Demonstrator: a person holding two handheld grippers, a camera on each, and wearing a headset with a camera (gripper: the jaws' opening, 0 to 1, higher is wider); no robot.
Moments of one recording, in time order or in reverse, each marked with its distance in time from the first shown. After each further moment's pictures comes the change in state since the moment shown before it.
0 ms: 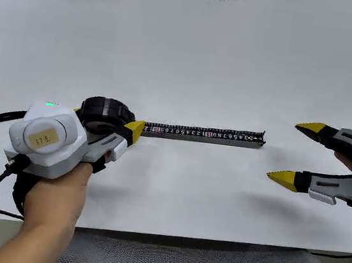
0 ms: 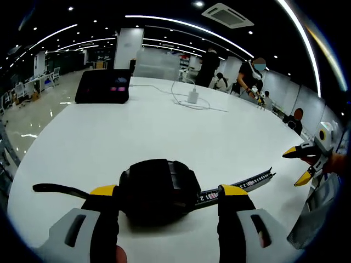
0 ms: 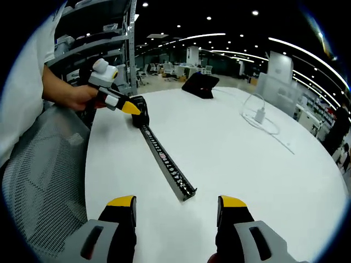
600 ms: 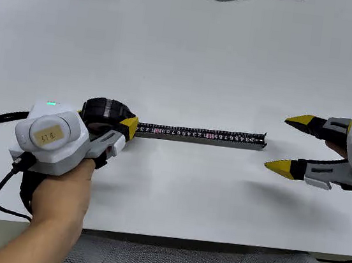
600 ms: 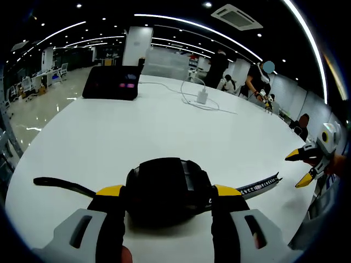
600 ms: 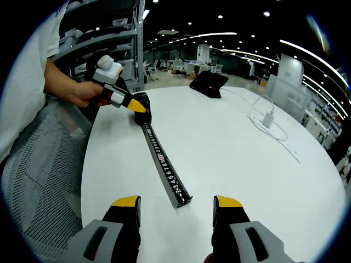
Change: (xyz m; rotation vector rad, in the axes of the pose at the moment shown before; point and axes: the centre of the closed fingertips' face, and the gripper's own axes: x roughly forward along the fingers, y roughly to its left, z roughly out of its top) left arm 0.006 0.010 -0.003 -0.051 0.000 0.050; right arm 0.010 -0.009 0.005 -0.055 0.026 0.051
